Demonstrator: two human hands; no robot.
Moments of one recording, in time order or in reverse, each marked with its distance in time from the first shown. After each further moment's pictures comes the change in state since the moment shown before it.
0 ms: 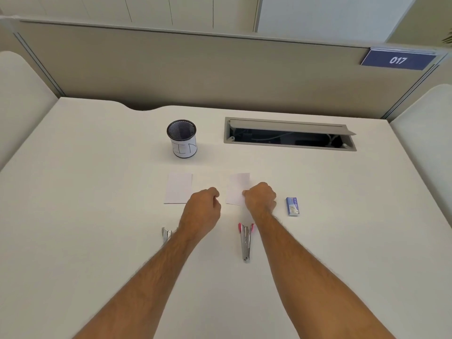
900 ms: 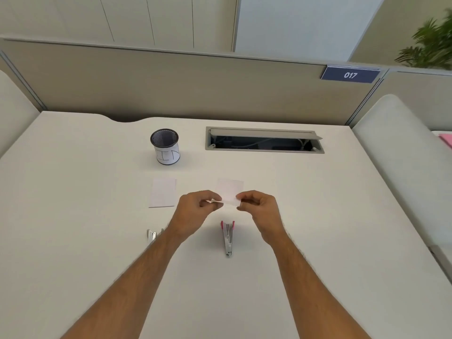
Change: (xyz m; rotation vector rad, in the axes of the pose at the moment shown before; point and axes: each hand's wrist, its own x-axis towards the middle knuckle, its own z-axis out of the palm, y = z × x) left_hand -0.020 0.015 -0.001 -0.654 -0.145 0.059; right_hand -0.070 0.070 -0.083 0.861 -0.313 -0.379
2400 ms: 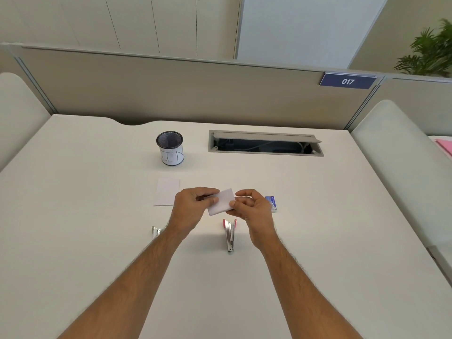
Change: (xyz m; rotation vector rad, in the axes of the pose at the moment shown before) left_hand -0.014 0.013 -0.008 -0.082 0.131 0.055; right_hand -0.023 -0.003 0.027 0.267 0.002 -0.005
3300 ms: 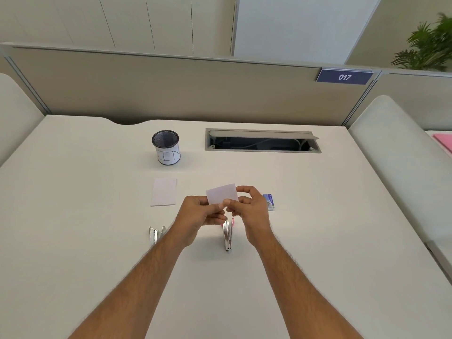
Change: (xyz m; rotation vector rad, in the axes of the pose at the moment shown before) left_hand -0.010 -0.001 0.018 -0.280 -0.145 -0.293; right_hand 0.001 -0.003 0.003 -0.130 0.046 0.016
